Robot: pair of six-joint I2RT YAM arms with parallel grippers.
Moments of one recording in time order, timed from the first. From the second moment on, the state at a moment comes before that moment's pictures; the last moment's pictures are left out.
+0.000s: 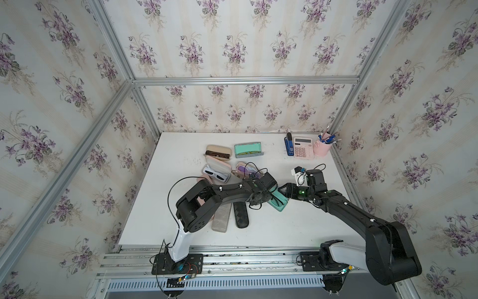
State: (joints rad) left arm -0.91 2.04 1.35 -0.48 -0.10 -1.17; right arm 0.24 1.26 0.57 -0.17 -0.51 0.41
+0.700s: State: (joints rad) left arm -0.91 2.04 1.34 -0.47 -0.09 -1.13; right arm 0.24 1.30 0.52 -0.05 -0.59 0.41
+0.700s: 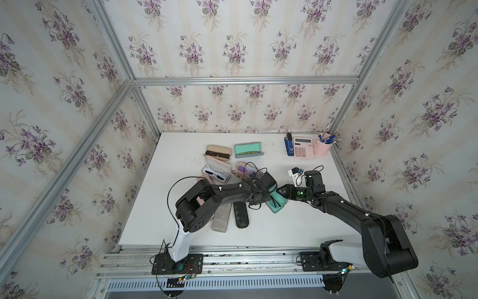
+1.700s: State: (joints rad) left arm -0.91 2.02 1.30 -0.43 -0.09 -1.14; right arm 0.41 1.33 0.52 0.04 -0.43 0.42
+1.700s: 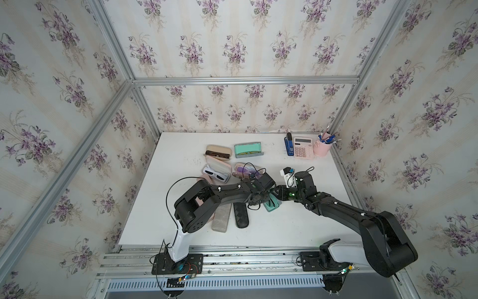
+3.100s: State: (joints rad) left arm -0.91 1.99 1.26 -0.38 -0.09 -1.15; right arm 0.52 1.38 0.49 0.17 -0.33 0.49
